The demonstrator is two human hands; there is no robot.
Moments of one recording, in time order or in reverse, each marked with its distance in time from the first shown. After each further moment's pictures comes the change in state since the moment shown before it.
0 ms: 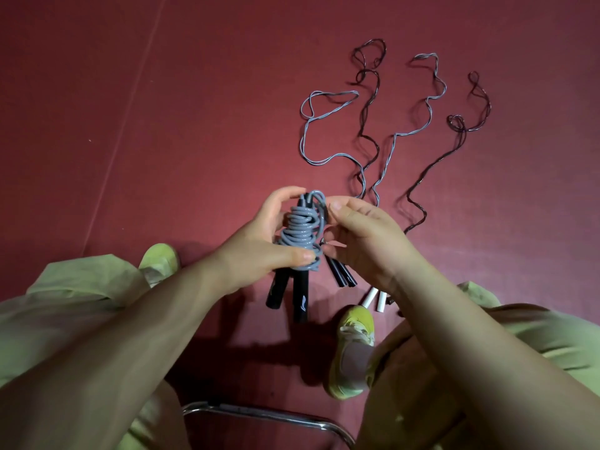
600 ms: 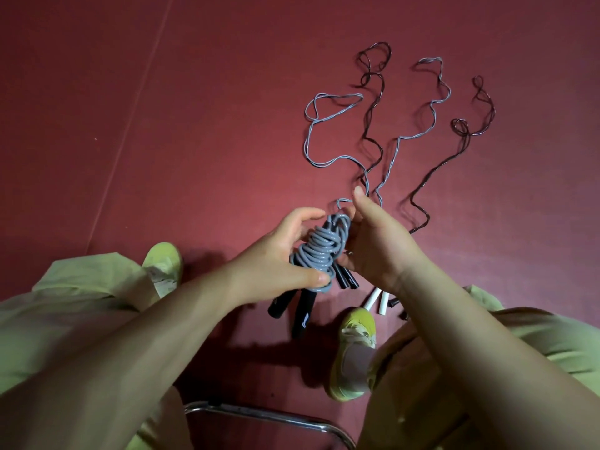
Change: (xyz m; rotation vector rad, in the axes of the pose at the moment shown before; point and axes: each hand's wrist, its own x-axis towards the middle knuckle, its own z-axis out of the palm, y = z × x) left_hand -0.004 -0.007 0.008 0.165 -0.058 -0.026; right_hand 0.003 -0.003 -0.002 0.025 0.078 0.195
